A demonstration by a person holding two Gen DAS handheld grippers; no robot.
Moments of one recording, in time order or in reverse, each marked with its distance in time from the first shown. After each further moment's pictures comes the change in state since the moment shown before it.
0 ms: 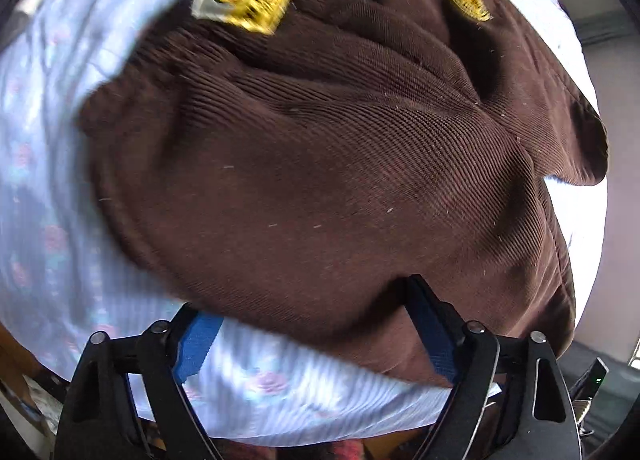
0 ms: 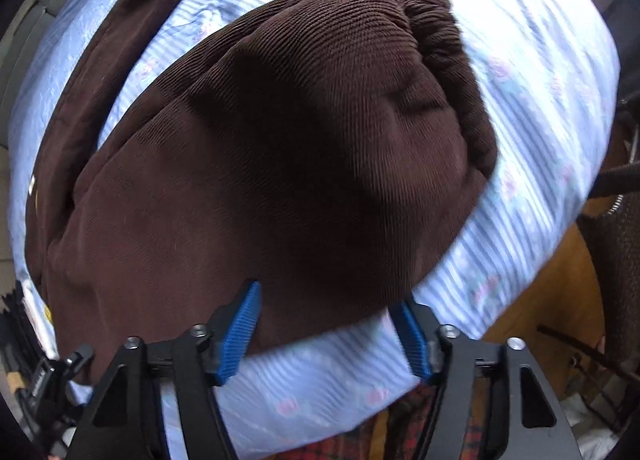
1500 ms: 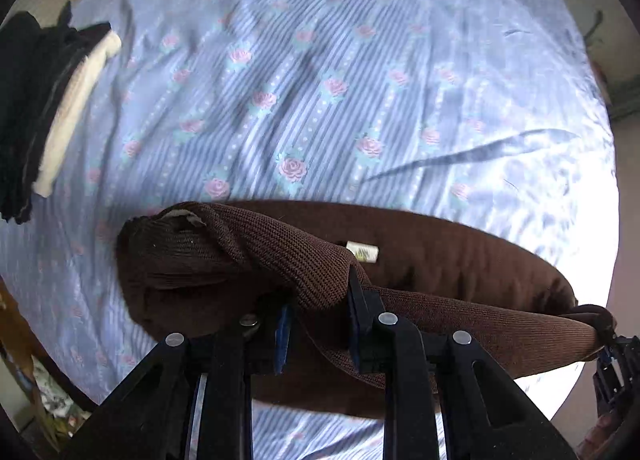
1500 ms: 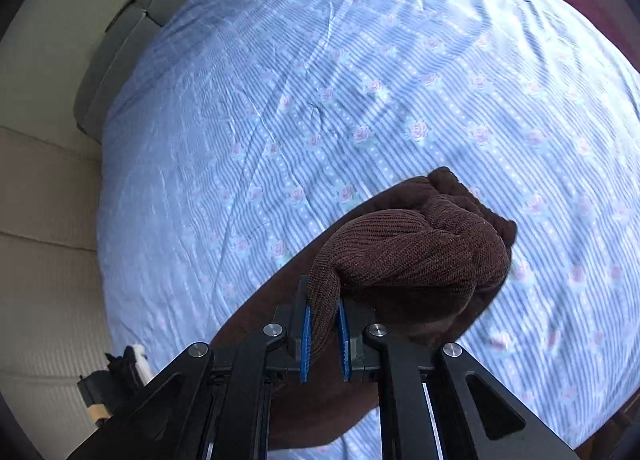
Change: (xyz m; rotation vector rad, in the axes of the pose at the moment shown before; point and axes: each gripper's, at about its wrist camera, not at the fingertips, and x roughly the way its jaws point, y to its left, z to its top) left arm -0.083 -0.115 0.172 -0.153 -0.163 0.148; right arm -0.089 0.210 0.264 -0.250 -0.086 0.294
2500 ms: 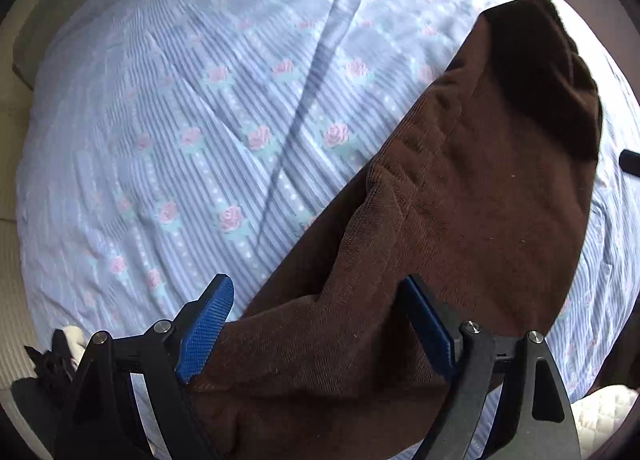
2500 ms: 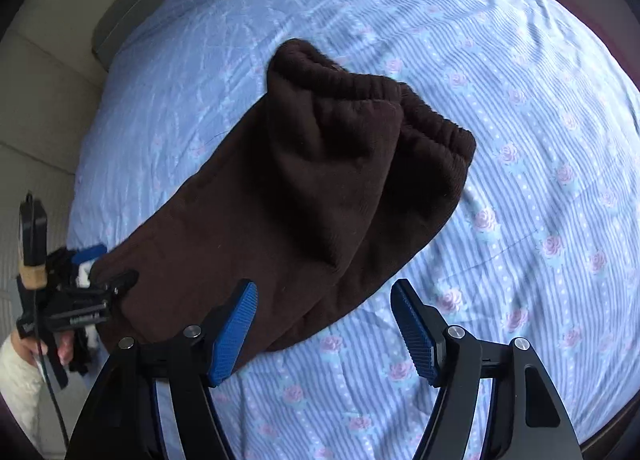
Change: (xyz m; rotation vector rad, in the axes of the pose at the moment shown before) left arm 0.037 -0.103 -0.025 1.018 -0.069 0.123; right arm 0.007 -0.054 -0.072 -0.202 0.023 -0.061
